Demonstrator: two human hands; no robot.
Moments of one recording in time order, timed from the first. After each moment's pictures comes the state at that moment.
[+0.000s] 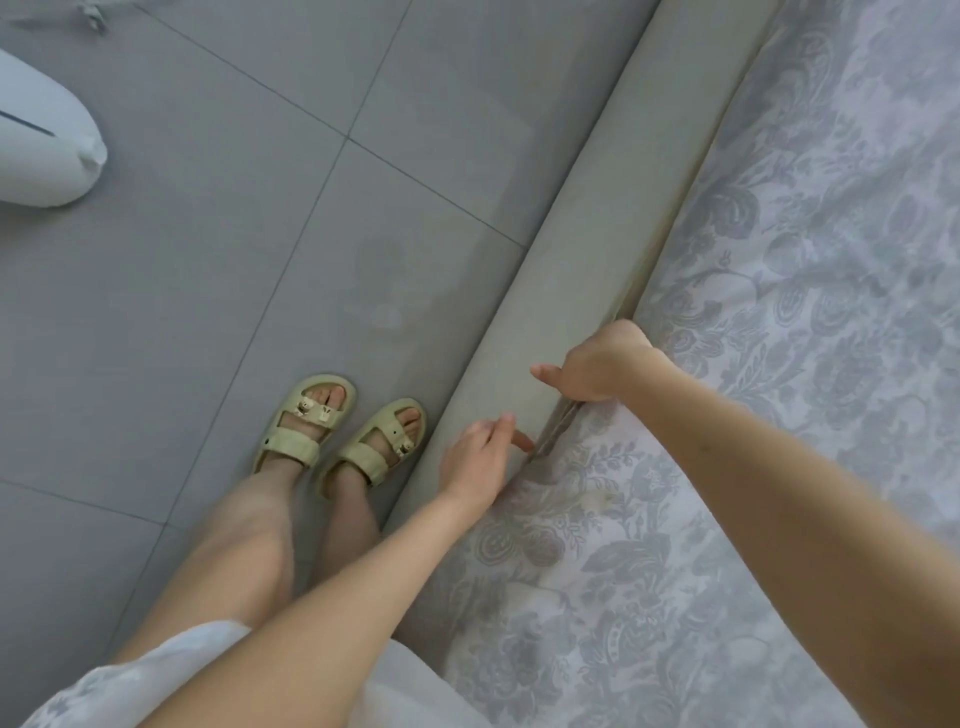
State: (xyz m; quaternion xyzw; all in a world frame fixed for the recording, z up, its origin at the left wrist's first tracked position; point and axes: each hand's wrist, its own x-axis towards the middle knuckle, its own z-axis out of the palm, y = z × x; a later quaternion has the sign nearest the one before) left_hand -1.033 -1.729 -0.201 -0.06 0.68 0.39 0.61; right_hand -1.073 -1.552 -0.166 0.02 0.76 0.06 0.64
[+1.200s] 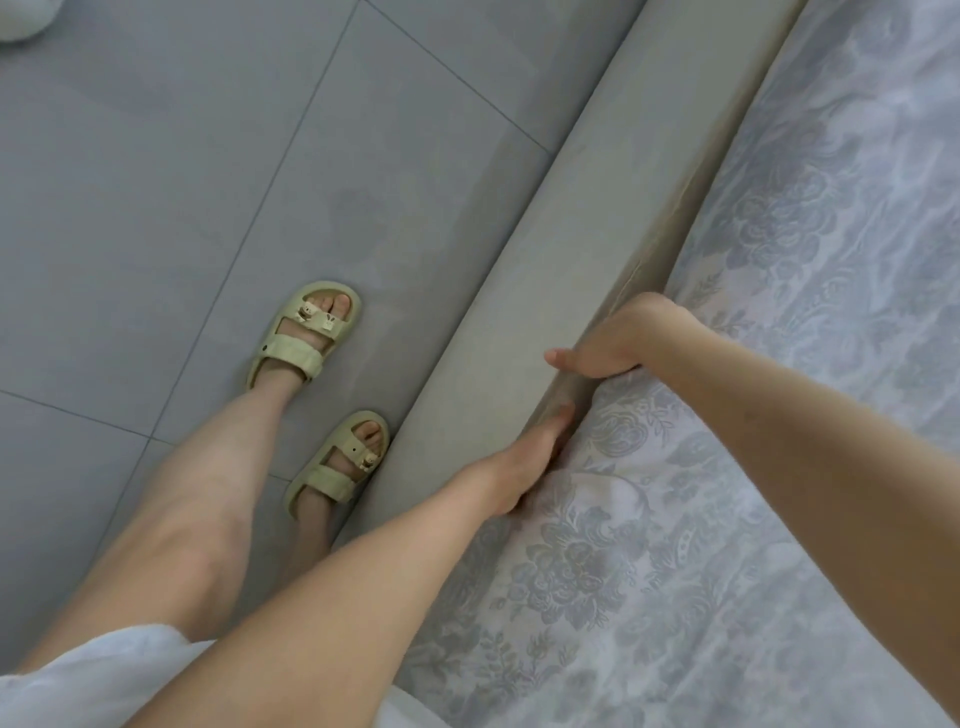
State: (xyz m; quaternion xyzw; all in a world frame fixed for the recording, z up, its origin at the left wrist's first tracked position) left_hand -0.951 -1.789 -0.194 -0.15 0.37 0.43 0.81; right_hand -1.026 -1.639 -0.161 0.07 0.65 0.08 0.76
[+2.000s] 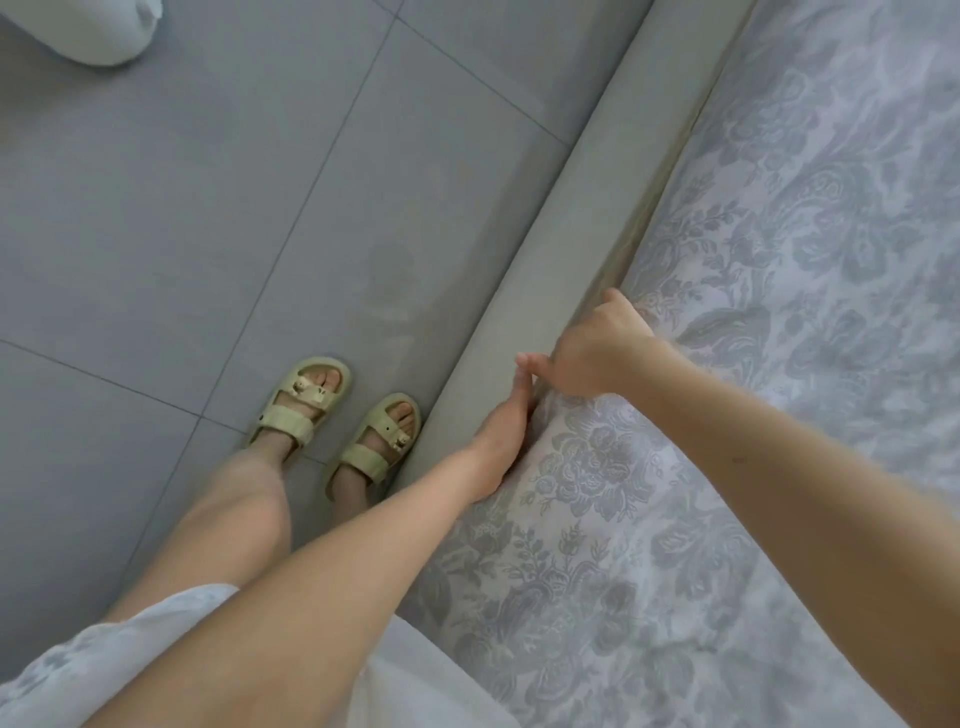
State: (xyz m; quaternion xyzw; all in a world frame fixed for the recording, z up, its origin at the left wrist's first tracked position) left_hand -0.918 -1.857 -0.176 -0.19 0.51 0.47 0.69; right_hand -0.945 -1.721 -0.144 -0.04 0.82 0.08 0.56
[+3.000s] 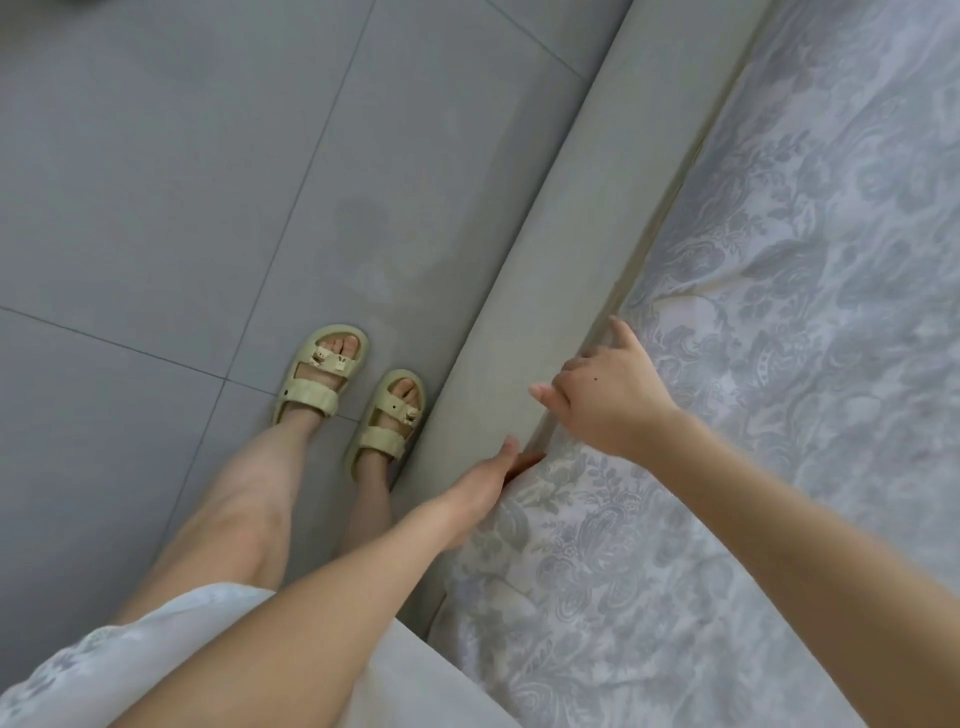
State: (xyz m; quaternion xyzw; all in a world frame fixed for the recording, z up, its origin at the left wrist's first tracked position) left_hand -0.877 -1.996 -0.186 -0.16 0.42 0.37 0.81; right_hand -0.893 -1.821 -0.124 0.02 0.87 0.02 0.50
